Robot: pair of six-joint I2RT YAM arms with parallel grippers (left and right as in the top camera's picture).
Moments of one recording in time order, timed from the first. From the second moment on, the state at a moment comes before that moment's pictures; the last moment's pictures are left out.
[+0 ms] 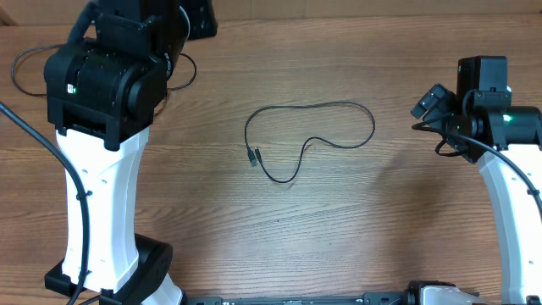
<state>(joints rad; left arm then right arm) -0.35 1.81 2.62 -1.32 -0.28 -0.37 -0.04 1.40 1.38 -1.07 0.17 0.67</state>
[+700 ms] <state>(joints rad) -0.08 1.81 2.62 -1.45 -0.48 -0.73 -0.04 1.40 1.38 -1.07 0.17 0.67</state>
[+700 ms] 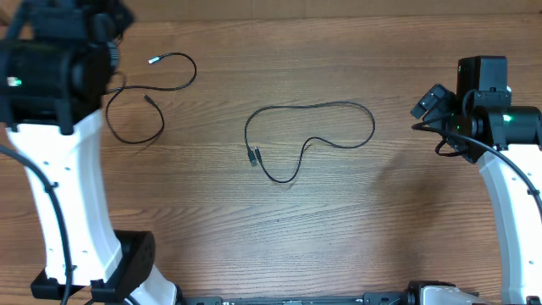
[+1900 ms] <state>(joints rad) 0.41 2.23 2.61 -1.56 -0.51 -0.81 -0.04 1.40 1.38 -1.07 0.17 0.67</state>
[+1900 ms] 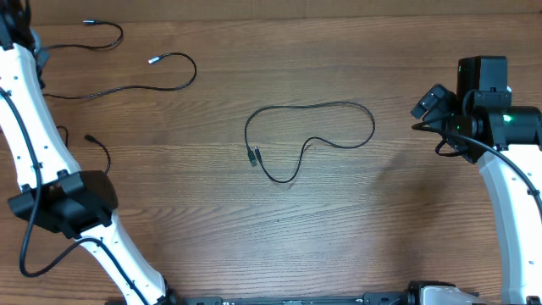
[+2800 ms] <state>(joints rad) 0.57 2.44 2.60 -1.68 -0.25 -0.67 -0.04 1.40 1.38 -1.07 0.17 0.67</state>
